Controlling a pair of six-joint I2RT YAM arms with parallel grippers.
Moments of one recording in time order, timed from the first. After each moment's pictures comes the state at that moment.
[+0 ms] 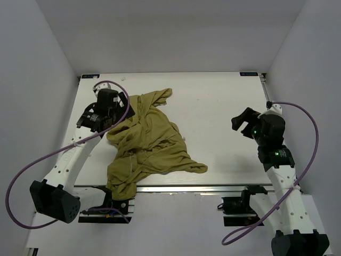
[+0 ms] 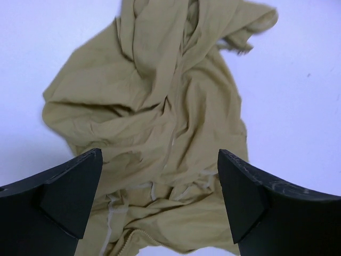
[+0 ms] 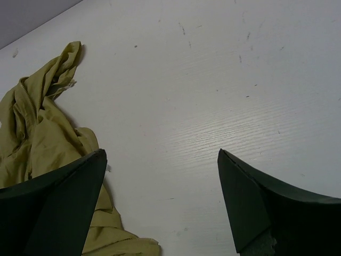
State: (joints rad) left arm -0.31 1.20 1.22 -0.71 -0.28 -0.65; right arm 0.07 0.74 0.74 -0.39 -0.03 0.45
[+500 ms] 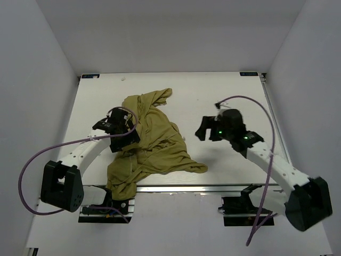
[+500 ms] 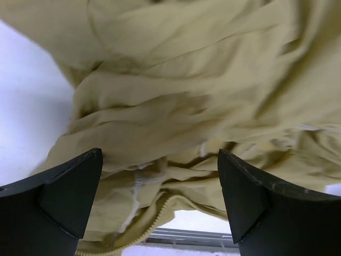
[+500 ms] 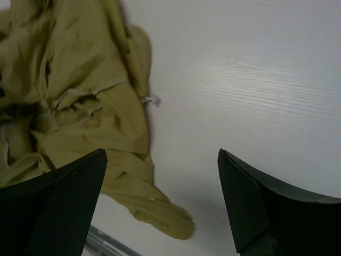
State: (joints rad) left arm -0.31 1.31 0.90 -0.71 -0.11 -0.69; right arm 0.41 1.05 0.74 -0.27 -0.15 0.39
